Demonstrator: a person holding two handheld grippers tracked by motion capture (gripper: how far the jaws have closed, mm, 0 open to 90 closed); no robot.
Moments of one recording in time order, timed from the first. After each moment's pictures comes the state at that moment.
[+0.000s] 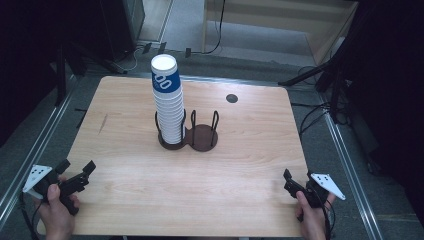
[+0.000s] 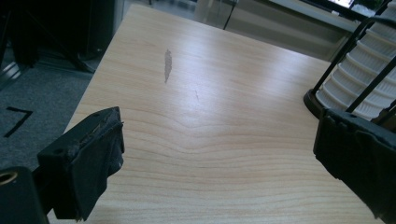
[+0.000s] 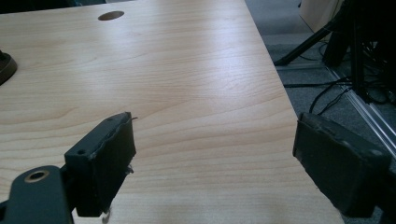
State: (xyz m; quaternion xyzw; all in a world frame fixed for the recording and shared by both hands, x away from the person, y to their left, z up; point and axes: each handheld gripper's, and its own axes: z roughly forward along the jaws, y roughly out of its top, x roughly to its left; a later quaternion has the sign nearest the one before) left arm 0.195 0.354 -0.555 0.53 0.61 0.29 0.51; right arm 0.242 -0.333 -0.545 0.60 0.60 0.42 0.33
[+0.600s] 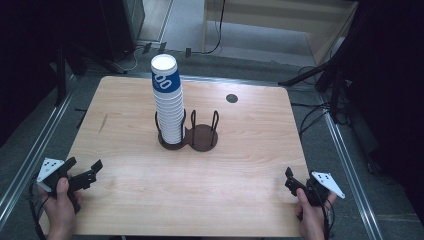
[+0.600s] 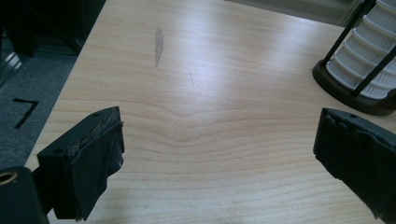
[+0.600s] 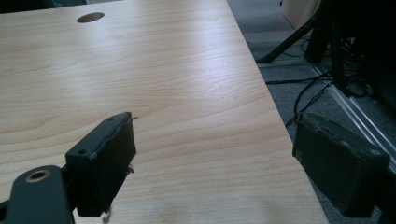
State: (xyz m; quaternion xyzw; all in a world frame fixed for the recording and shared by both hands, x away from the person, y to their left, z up) left arm 0.212 0.345 -0.553 0.57 0.61 0.28 0.47; right arm 0.246 -0.332 -0.543 0.62 0.58 0.41 0.34
